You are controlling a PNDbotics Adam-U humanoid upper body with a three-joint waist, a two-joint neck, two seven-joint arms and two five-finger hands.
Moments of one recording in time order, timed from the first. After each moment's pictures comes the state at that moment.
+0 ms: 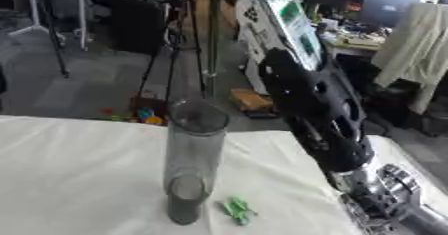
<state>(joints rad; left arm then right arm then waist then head) -0.71 0.15 -0.09 -1.99 0.27 -0.38 0.20 -1.11 -0.71 0.07 -1.66 -0.64 0.25 -0.36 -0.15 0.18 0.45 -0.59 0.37</state>
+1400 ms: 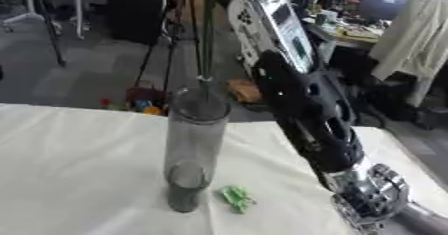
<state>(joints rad) -0.72 0.13 -0.09 -1.99 0.27 -0.38 0.20 -1.06 -0.65 0.05 -1.69 -0.64 0.28 -0.40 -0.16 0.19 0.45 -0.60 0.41</state>
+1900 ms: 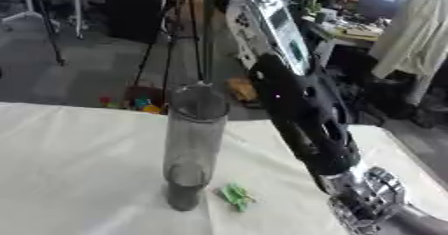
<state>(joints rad) -0.73 0.13 -0.09 -1.99 0.27 -0.38 0.20 -1.04 -0.62 0.04 -1.69 -0.66 0.30 -0.41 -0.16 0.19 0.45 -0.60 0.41</state>
